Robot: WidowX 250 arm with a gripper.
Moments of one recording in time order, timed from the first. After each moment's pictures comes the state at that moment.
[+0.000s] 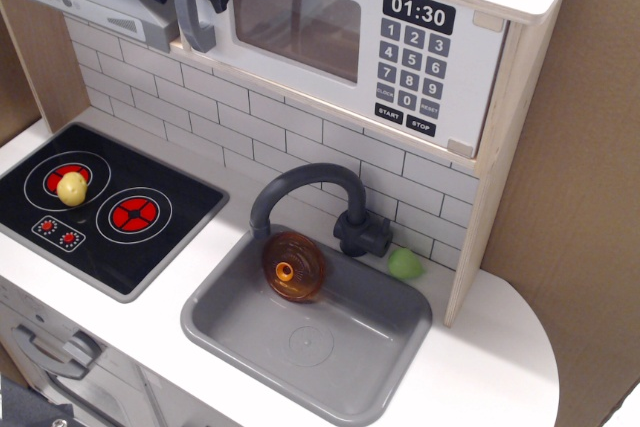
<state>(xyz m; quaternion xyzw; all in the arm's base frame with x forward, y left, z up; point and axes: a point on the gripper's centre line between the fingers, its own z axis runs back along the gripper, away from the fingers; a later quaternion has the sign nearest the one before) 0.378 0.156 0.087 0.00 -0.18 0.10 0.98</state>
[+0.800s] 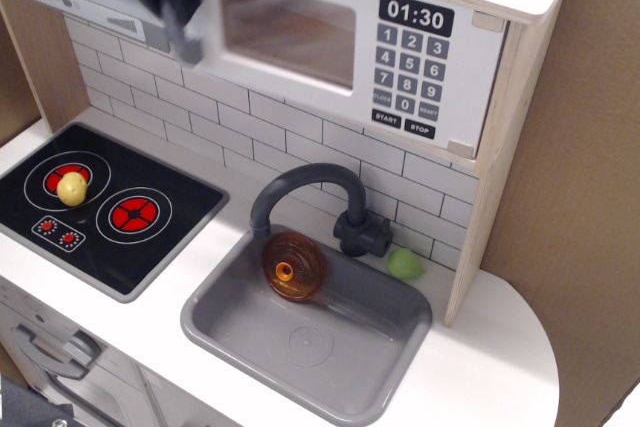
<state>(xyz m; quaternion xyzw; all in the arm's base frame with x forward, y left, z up) 0.338 0.156 0.084 -0.01 -0.17 0.05 0.98</state>
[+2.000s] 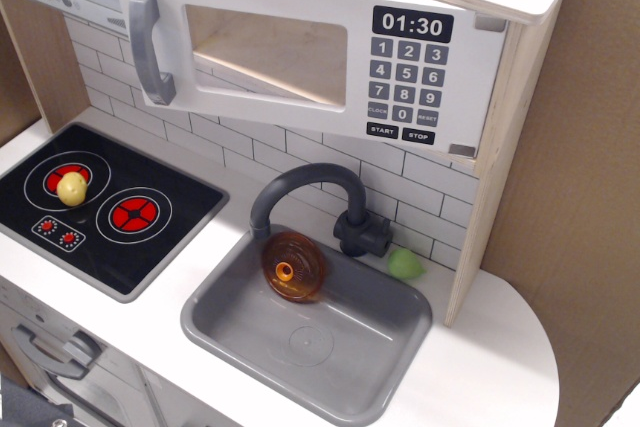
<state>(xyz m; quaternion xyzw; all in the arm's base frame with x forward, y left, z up) 0.316 0.132 0.157 -0.04 -0.12 0.18 0.97</state>
